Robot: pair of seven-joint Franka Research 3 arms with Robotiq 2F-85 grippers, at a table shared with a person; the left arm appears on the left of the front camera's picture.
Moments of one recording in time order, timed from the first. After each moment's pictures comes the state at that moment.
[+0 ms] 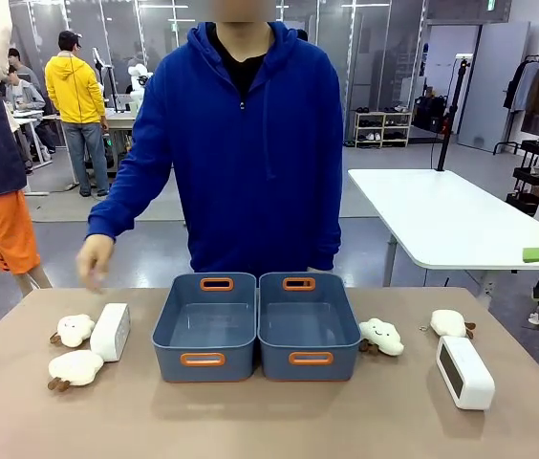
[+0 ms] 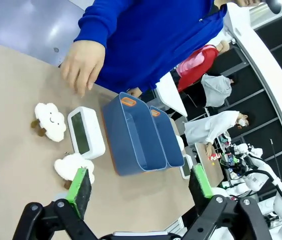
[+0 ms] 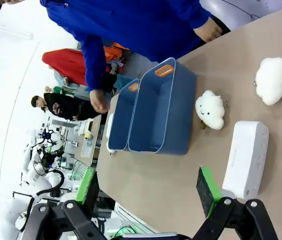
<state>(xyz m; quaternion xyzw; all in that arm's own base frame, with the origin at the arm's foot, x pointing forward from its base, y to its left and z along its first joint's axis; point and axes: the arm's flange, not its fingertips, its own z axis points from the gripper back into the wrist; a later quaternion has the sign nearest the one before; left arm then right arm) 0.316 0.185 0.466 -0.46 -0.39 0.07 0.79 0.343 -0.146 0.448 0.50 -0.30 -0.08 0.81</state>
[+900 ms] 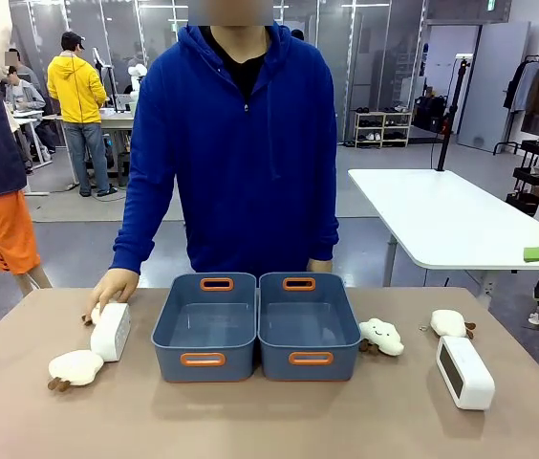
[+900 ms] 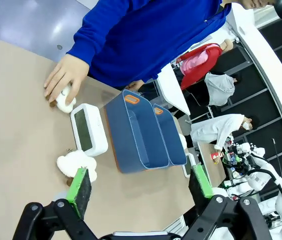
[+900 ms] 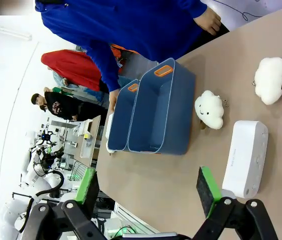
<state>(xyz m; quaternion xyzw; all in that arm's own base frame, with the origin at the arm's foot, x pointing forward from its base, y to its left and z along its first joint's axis) 0.313 0.186 0.466 -0.45 -0.39 0.07 0.80 0.342 -0.146 0.449 0.50 -0.30 -0.08 0.81</state>
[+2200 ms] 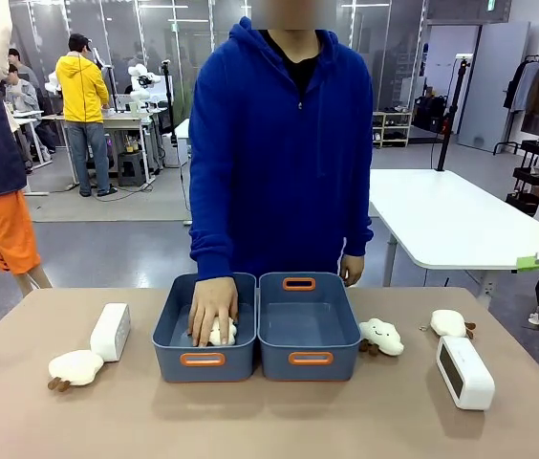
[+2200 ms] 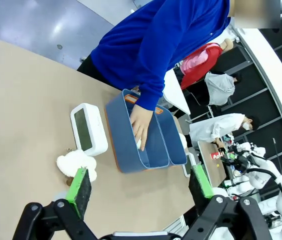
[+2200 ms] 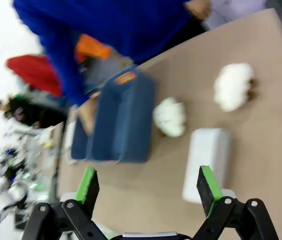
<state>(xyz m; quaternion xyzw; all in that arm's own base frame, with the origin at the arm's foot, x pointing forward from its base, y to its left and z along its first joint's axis) 0.313 0.186 0.467 -0.45 -0.39 0.07 0.80 0.360 -0.142 0.450 0.37 -0.32 -0.11 0.87</state>
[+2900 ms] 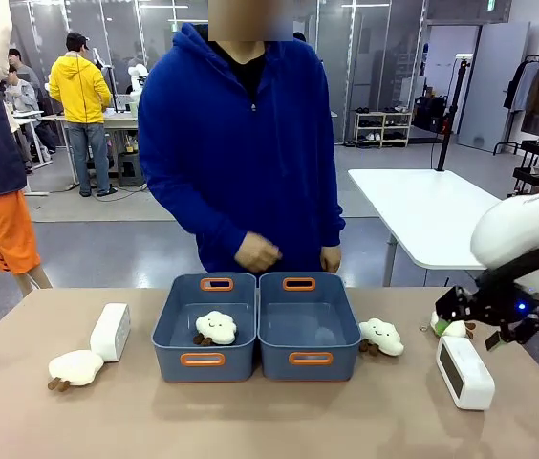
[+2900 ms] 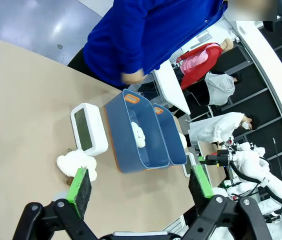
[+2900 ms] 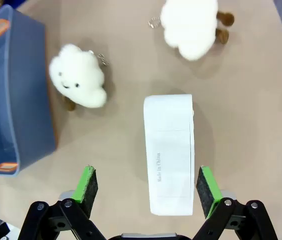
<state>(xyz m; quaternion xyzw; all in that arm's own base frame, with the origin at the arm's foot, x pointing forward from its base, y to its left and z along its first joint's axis) 0.313 0.186 0.466 -0.45 -0.39 0.07 0.80 0.430 -0.014 0.378 0.12 -0.13 -0.12 0.98</state>
